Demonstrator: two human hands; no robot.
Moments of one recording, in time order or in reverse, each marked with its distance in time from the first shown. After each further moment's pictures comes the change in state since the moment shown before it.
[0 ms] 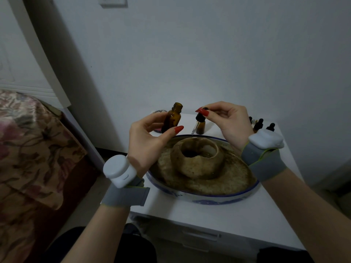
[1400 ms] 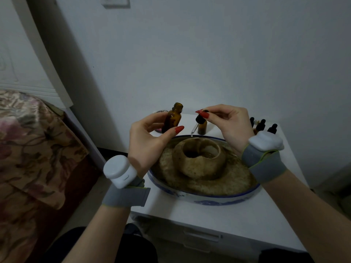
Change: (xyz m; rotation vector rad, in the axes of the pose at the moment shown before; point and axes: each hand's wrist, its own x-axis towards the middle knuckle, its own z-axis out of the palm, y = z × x) left_hand -0.001 0.002 -0.004 -0.014 -0.001 0.007; right_hand -0.004 0.002 0.003 -0.010 -0.003 -0.030
